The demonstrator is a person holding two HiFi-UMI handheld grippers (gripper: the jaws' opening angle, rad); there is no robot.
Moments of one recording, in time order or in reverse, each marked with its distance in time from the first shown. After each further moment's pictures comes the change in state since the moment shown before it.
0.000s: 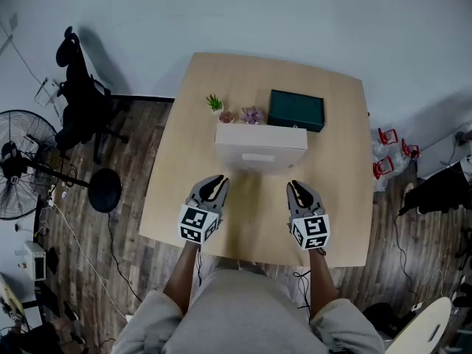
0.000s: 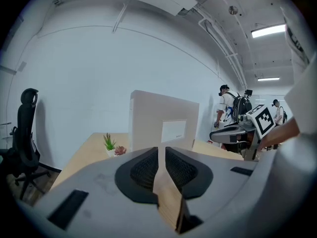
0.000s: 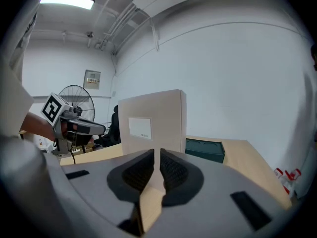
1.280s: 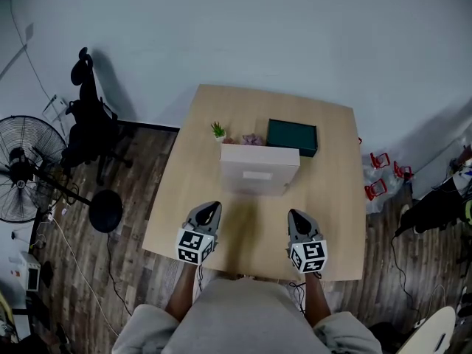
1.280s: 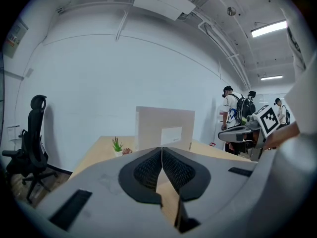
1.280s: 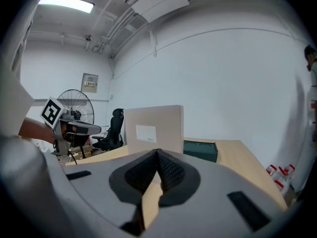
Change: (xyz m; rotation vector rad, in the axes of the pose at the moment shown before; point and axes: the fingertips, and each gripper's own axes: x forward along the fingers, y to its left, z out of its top) left arm -0.050 -0.007 0.010 0.005 -0.032 0.061; right arm -0.051 0.015 0.008 0.026 -0.033 -0.040
